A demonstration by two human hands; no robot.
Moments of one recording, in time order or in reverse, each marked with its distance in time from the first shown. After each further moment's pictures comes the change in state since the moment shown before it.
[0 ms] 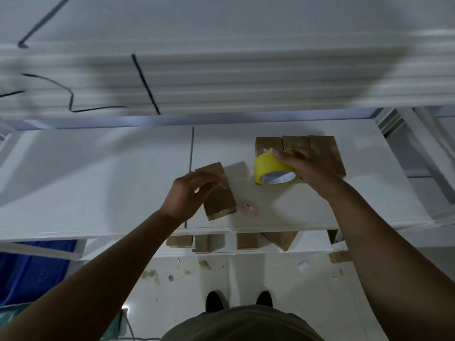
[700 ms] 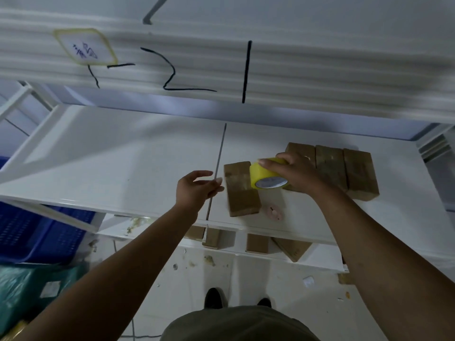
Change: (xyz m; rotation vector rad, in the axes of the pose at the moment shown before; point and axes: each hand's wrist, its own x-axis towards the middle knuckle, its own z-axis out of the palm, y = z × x) left_hand -0.028 -0.002 -0.017 -0.871 0.360 -1.177; right_hand 0.043 -0.014 0.076 -0.357 -0.129 -0.163
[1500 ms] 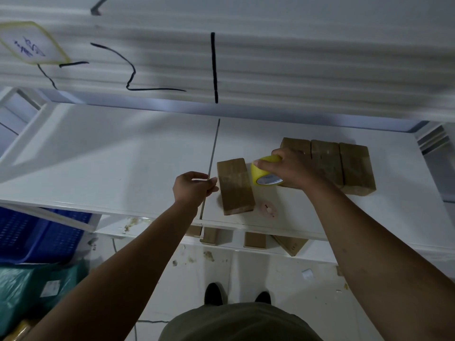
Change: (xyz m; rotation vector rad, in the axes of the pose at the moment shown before) left_hand 0.022 -0.010 0.021 0.230 0.194 -0.091; right_hand 0.011 0.009 -0.004 -0.299 0.027 0.082
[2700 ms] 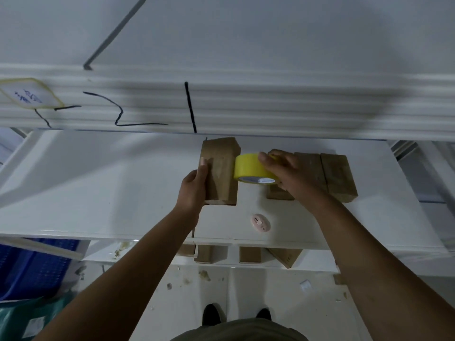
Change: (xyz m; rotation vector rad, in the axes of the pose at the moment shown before) left_hand -0.046 0.059 0.017 -0.111 -0.248 0.118; right_hand -0.044 -0.012 -0.032 0.613 0.086 -0.042
